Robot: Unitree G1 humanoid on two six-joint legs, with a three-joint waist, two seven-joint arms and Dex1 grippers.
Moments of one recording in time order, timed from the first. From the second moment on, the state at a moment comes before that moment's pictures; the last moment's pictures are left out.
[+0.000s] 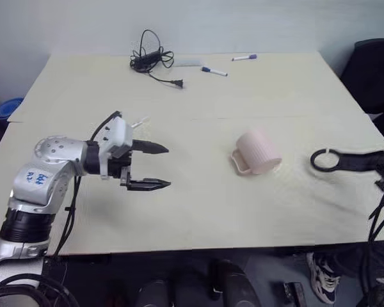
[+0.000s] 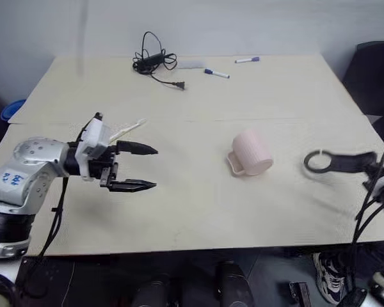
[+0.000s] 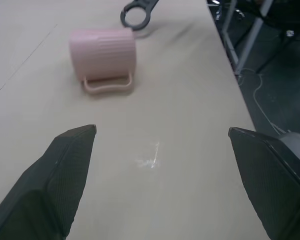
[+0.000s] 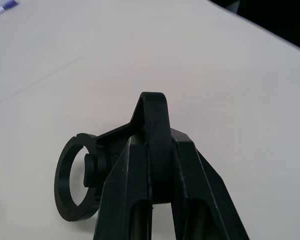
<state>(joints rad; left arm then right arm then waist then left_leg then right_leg) -0.61 0.77 -0.04 -0.11 -0.51 0.47 -1.23 -0.28 -0.57 -0.84 -0.13 0.72 1.06 0.04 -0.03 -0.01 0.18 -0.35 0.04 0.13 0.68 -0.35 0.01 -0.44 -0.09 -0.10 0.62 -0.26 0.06</state>
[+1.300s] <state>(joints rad) -0.55 0.89 0.03 0.00 -0.46 0.42 -1.30 0.00 -0.95 -0.61 -0.71 1.05 0.97 0.64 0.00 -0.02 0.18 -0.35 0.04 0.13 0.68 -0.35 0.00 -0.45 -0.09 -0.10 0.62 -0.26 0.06</state>
